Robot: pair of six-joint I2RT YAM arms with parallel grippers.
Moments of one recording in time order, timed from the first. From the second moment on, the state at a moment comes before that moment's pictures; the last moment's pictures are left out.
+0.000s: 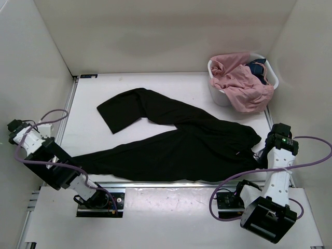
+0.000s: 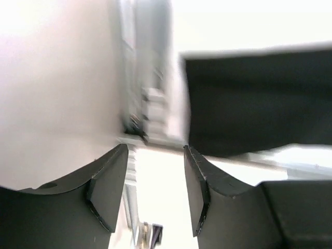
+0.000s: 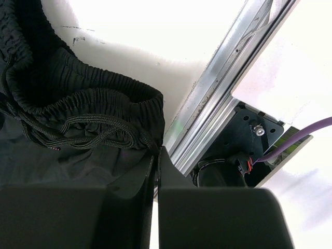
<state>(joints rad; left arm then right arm) 0.92 1.54 1.11 -0.91 -0.03 0.90 -0.41 0.91 0.81 -1.21 0.19 0.62</state>
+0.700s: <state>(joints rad) 0.86 1.60 1.02 -0.87 0.03 0.81 -0.41 0.91 0.81 -1.21 0.19 0.60</state>
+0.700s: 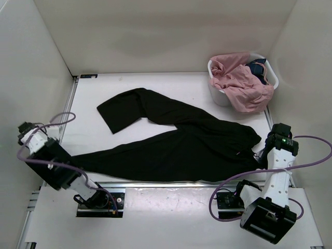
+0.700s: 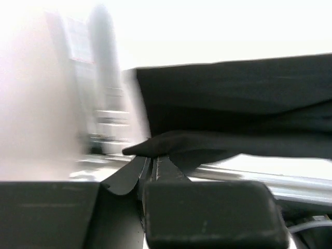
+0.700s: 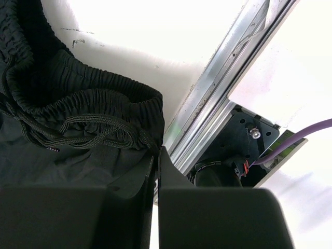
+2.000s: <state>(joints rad) 0.84 1.42 1.15 -0.96 0.06 0.93 -0.41 0.86 0.89 -1.26 0.21 0.62</state>
